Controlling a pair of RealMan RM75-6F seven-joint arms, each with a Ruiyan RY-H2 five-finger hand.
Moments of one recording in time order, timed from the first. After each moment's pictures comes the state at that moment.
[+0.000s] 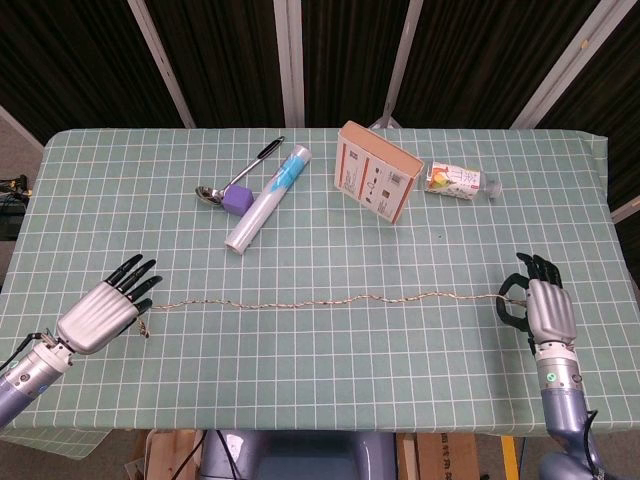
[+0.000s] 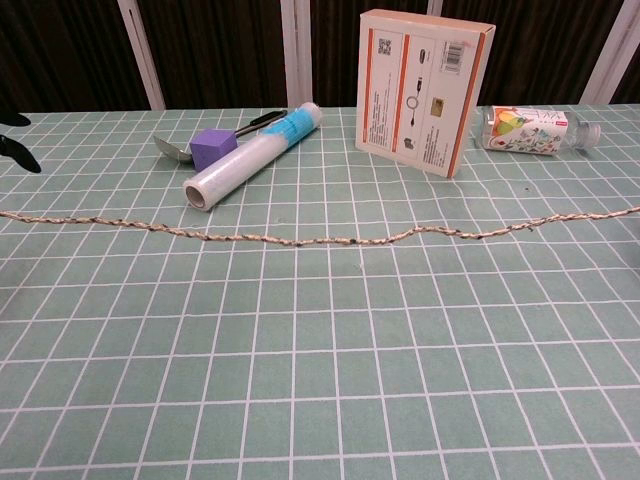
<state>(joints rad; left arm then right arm) -0.49 -1.12 0.13 -1.37 1.83 1.33 0.15 0.31 -1.28 0.22 -1.65 -1.04 1.22 -0.11</state>
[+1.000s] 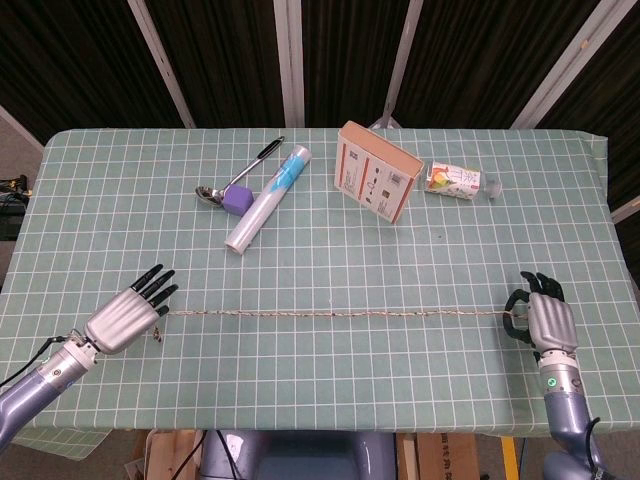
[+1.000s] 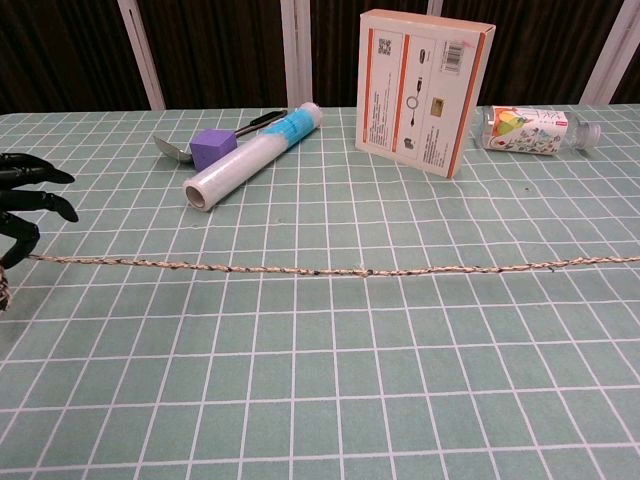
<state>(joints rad) -0.52 -1.25 0.12 -1.26 1.84 1.22 0.23 0.32 -1.32 0.17 -1.53 -0.99 1.14 -0.17</state>
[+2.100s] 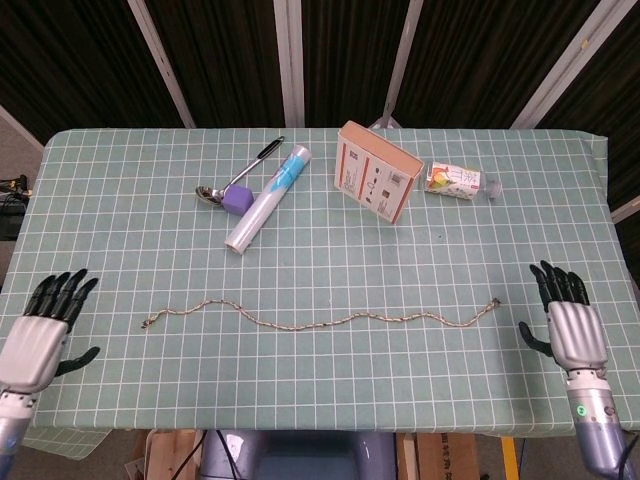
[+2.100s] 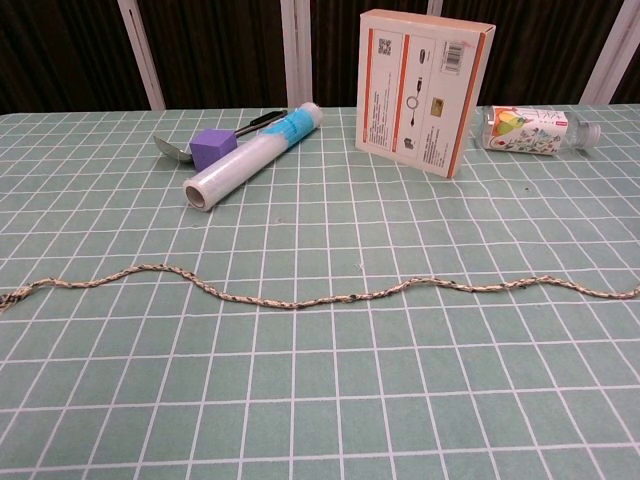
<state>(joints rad) -0.16 -1.15 0.08 -1.64 1.58 1.61 0.15 0.20 -1.17 0.09 -1.63 -1.33 1.37 -0.10</state>
